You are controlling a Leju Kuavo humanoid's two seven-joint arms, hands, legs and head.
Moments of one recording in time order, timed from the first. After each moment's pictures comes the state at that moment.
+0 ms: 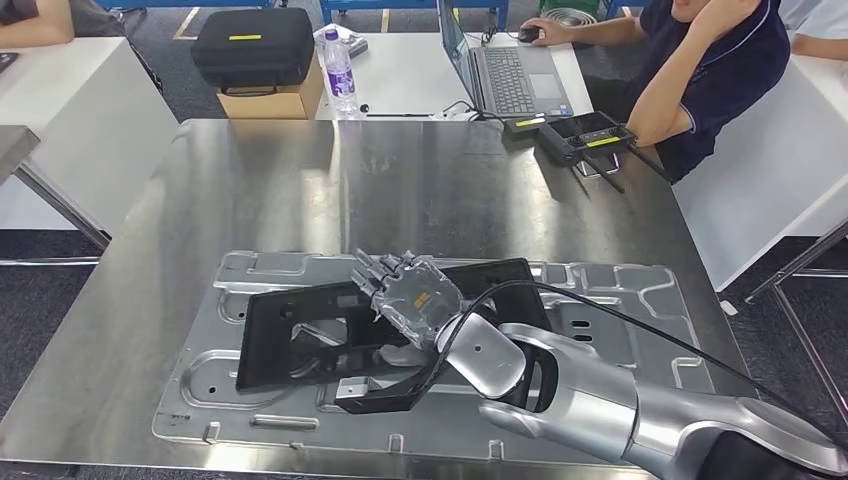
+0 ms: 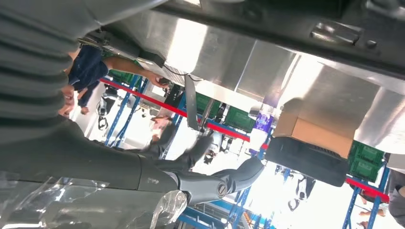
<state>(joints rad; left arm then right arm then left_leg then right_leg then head) -0.15 0.06 -1.00 -0.23 0.58 0.21 -0.02 -0.87 -0.26 1.26 -1.61 0.87 0.42 0.39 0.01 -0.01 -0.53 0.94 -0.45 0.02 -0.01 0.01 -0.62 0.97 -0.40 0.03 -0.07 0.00</state>
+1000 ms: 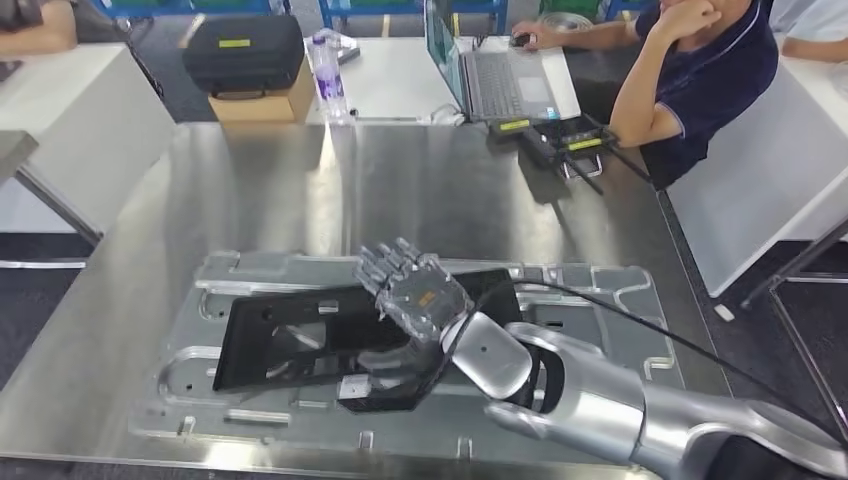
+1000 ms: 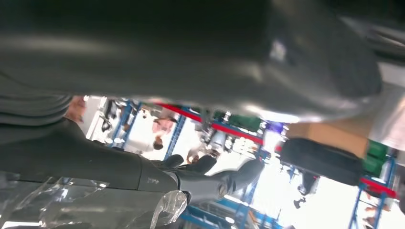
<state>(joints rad) -0.15 0.08 -1.00 -0.23 0.59 0.18 -0.04 -0.87 -0.27 1.25 -1.63 0.85 0.42 0.40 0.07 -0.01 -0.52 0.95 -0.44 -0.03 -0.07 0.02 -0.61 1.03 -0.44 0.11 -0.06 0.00</state>
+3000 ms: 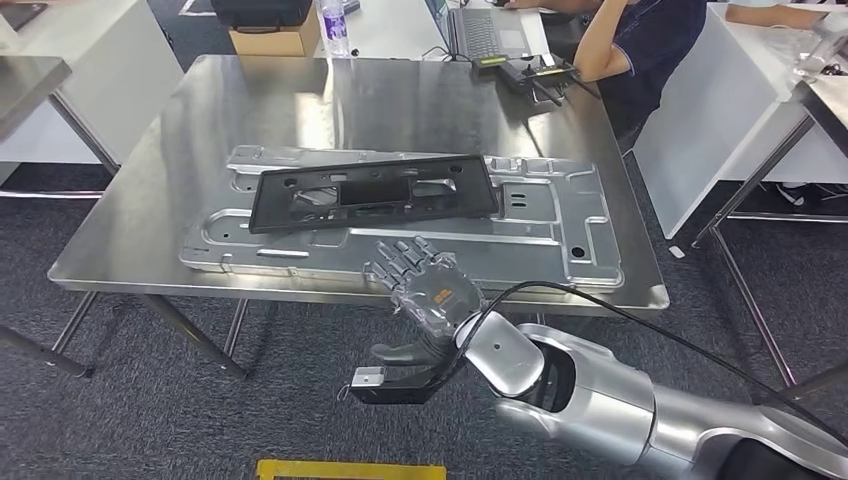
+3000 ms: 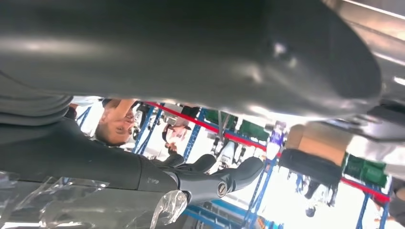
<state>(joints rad) -0.15 0.06 -1.00 -0.23 0.60 0.19 -0.02 -0.85 -0.31 1.22 -1.65 0.85 0.40 0.43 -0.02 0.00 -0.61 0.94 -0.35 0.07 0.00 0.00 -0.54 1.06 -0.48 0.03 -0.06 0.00</state>
